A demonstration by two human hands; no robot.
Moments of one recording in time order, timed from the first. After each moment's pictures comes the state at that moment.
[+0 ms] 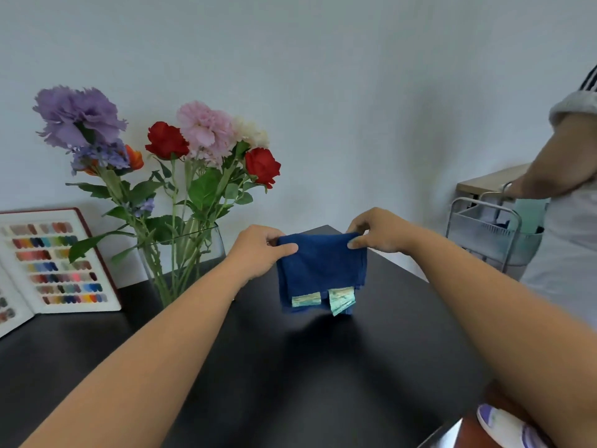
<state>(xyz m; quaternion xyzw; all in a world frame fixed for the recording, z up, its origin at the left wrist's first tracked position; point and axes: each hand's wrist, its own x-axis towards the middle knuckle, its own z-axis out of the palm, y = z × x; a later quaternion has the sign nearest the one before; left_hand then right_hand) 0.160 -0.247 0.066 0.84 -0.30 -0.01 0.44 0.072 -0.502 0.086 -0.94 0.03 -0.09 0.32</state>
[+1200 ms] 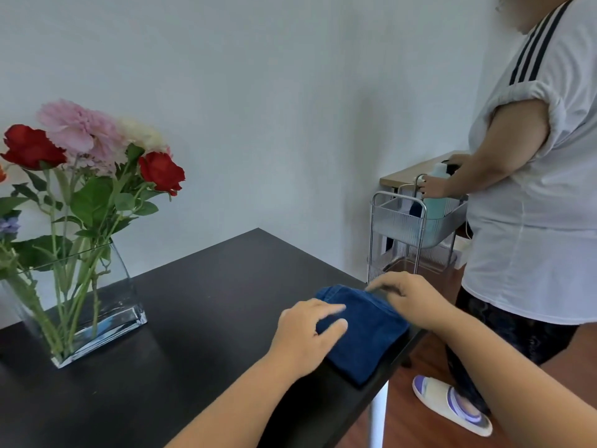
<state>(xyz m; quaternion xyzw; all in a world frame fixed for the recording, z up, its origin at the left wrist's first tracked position) 0.016 -0.380 -0.044 0.79 -0.49 -0.01 0.37 -0.095 -0.593 -0.019 -0.93 0.16 -0.16 0.27</state>
